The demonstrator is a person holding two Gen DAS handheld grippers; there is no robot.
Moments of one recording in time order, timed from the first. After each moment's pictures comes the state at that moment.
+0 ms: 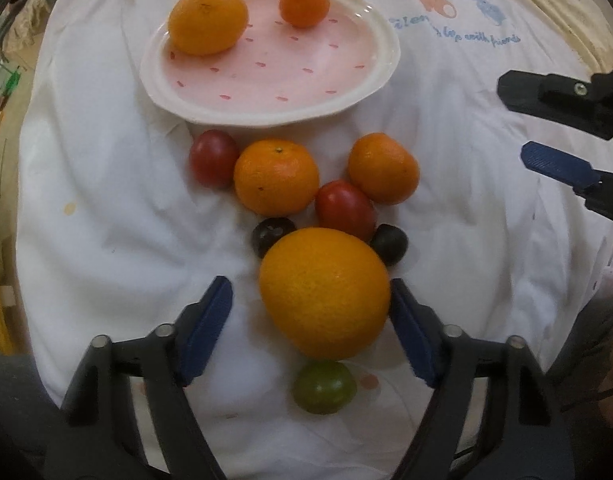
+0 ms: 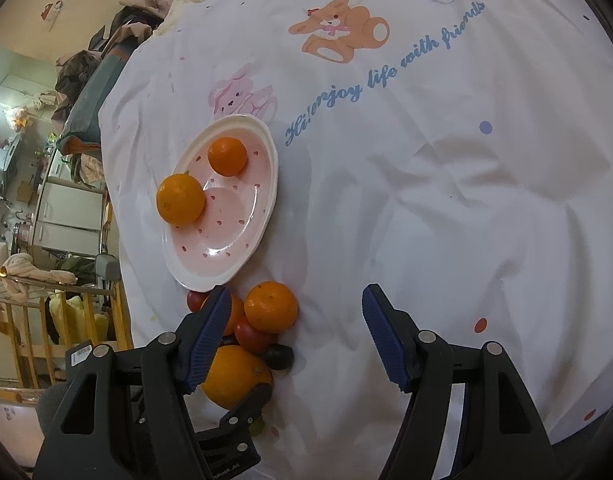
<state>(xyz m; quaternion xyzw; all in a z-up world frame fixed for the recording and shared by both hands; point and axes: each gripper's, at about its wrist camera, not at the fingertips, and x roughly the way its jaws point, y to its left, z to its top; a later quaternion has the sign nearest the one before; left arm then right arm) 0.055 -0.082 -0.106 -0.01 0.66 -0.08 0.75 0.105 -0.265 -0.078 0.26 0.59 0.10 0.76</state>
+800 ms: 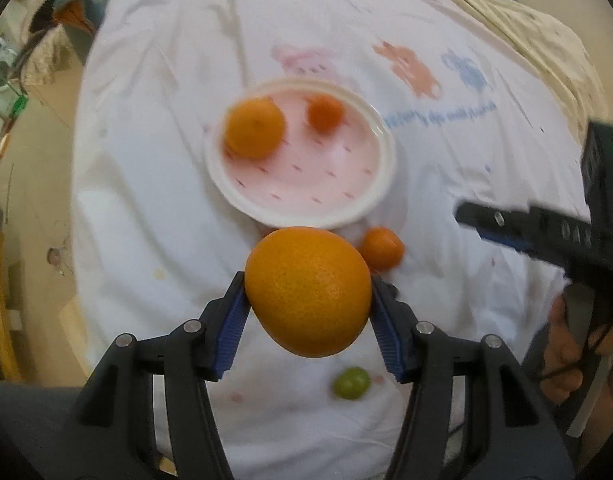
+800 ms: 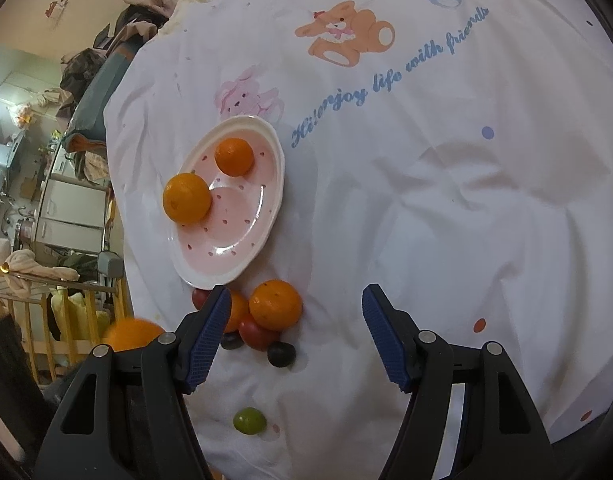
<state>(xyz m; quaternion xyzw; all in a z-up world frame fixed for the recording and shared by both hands) 0.077 -0.036 -0.016 -0.01 0.59 -0.08 0.80 0.105 -0.265 -0.072 0.26 0.59 0.11 0.76</state>
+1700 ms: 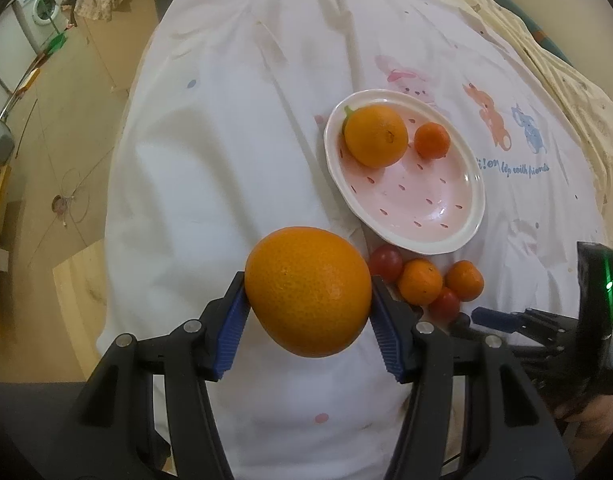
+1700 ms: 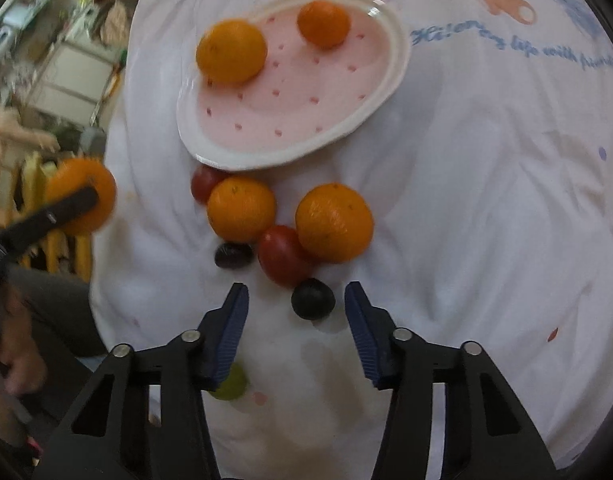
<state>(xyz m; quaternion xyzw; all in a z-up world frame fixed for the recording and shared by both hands) 0.079 0.058 -0.043 -0.10 0.59 -0.01 0.80 0.089 -0.164 -0.111 0.05 0.67 0.21 0.71</state>
